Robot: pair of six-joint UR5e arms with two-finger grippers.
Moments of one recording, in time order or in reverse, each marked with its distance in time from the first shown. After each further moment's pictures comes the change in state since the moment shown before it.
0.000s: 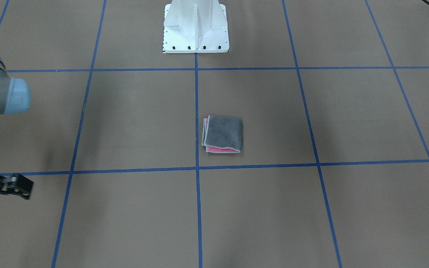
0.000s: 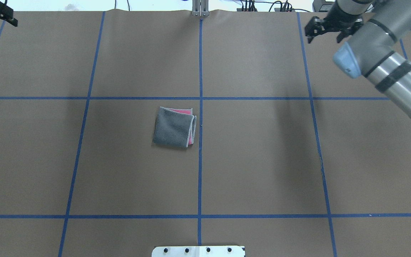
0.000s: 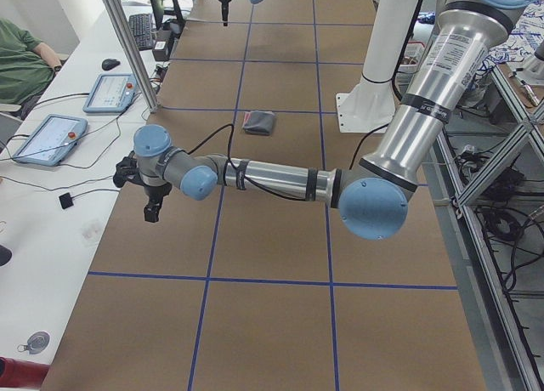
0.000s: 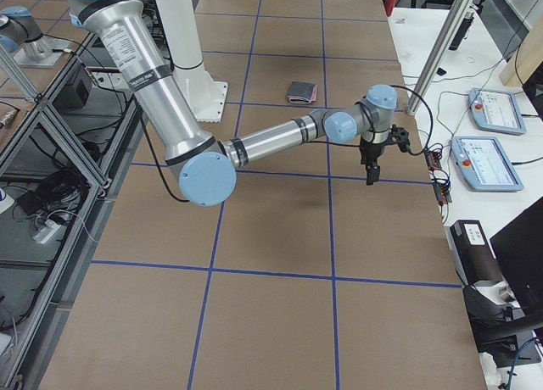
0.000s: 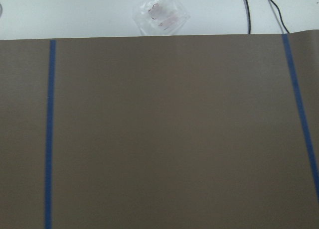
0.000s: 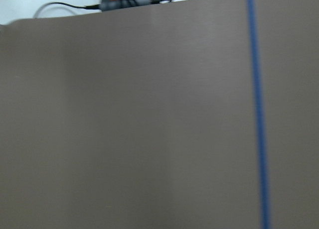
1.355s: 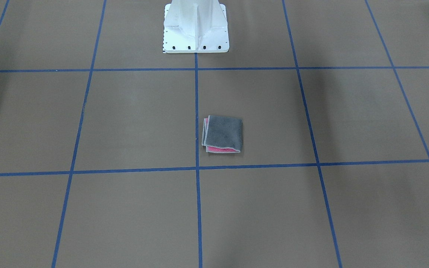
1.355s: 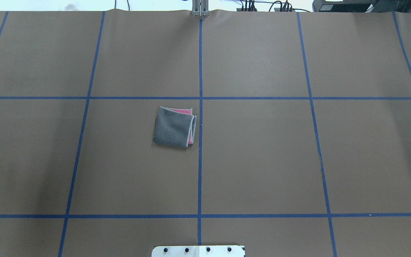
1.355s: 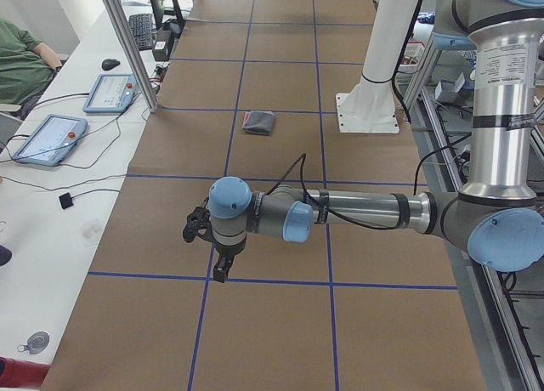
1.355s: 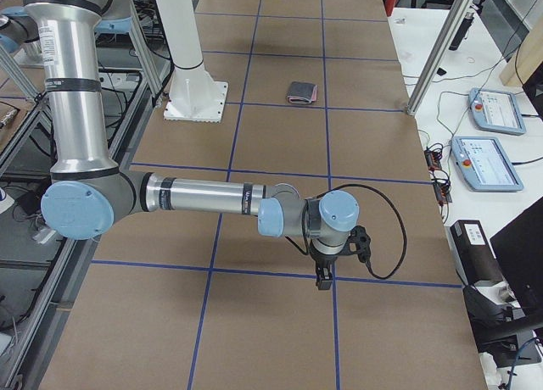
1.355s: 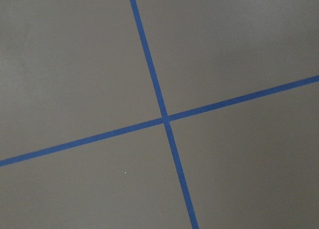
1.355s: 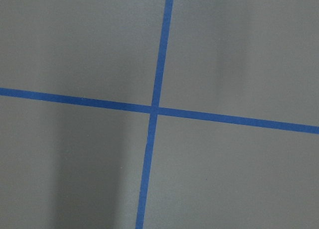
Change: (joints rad) left arm -0.134 0.460 -0.393 0.258 -0.047 0.405; right arm 0.320 -0.362 0.049 -0.047 0.129 -0.435
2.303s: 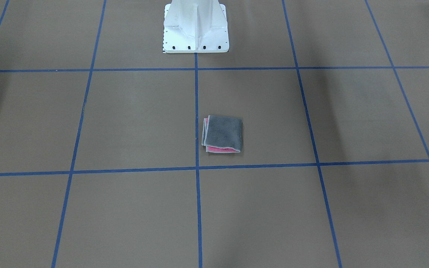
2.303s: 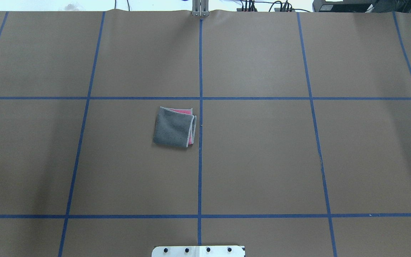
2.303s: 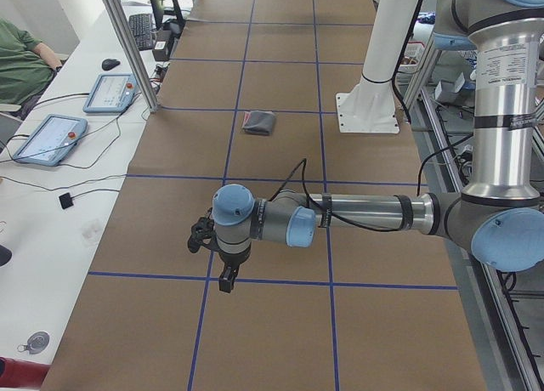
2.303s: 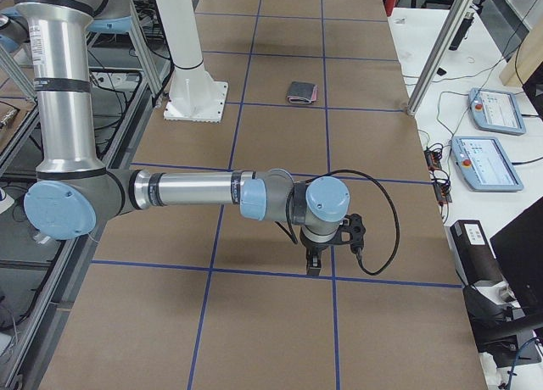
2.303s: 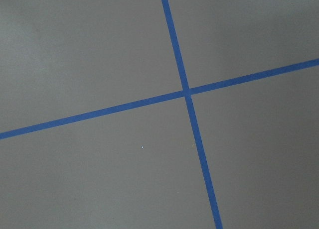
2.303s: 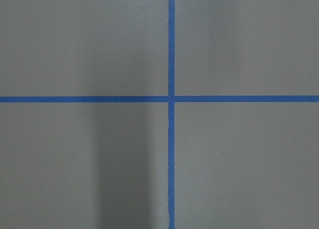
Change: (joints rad) left arm 0.014 0.011 0.008 0.008 0.048 -0.003; right arm 0.079 -0.059 0.153 -0.160 0.113 0.000
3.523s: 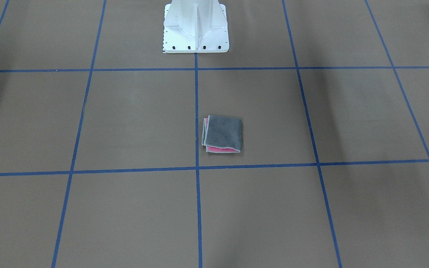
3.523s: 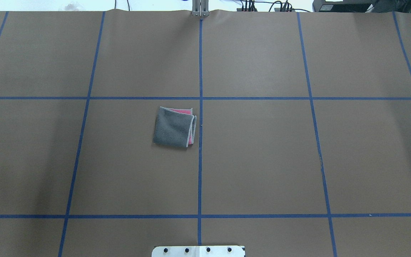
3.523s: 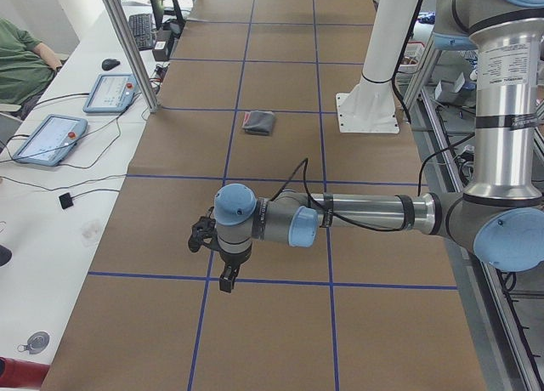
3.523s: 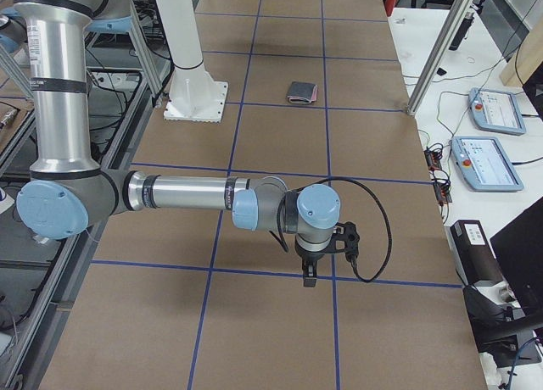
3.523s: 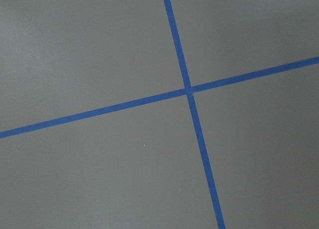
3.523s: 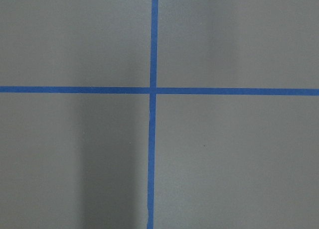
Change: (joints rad) left arm -0.012 0.016 -0.029 -0.001 -0.008 0.005; right arm -0.002 -0.014 -0.021 0.086 -0.062 0.015
